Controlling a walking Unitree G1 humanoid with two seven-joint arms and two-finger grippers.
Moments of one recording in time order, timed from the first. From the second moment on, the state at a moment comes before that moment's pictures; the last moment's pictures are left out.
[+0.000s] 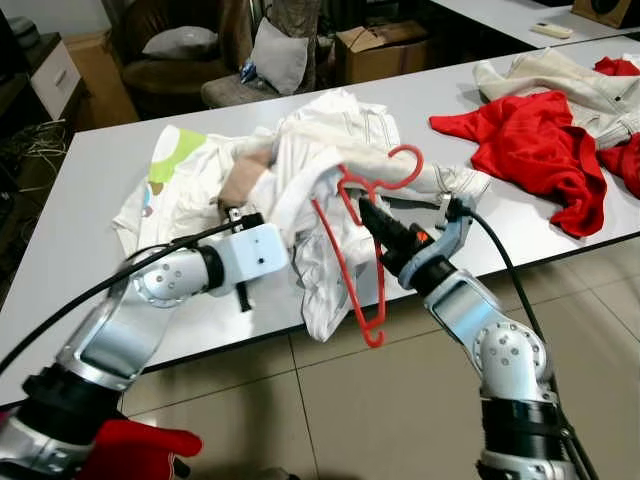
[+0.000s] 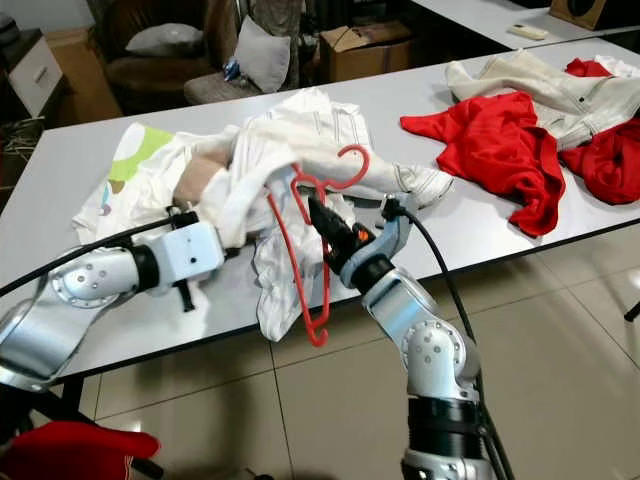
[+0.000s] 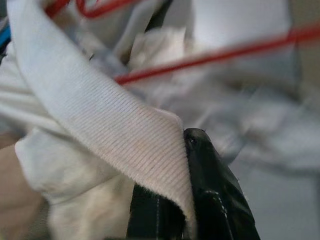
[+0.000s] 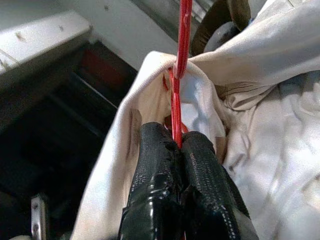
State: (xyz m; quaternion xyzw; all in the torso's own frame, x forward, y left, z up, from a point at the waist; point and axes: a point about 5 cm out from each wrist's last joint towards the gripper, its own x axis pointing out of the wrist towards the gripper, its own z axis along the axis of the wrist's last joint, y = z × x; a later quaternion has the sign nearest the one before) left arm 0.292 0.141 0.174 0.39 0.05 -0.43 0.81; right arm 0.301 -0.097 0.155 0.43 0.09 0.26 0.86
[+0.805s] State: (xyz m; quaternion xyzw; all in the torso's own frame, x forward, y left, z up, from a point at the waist) left arm 0.273 0.116 0.207 0.20 0.04 -0.53 0.82; right arm 0.335 -0.092 0.160 0.59 0.07 0.23 0.77
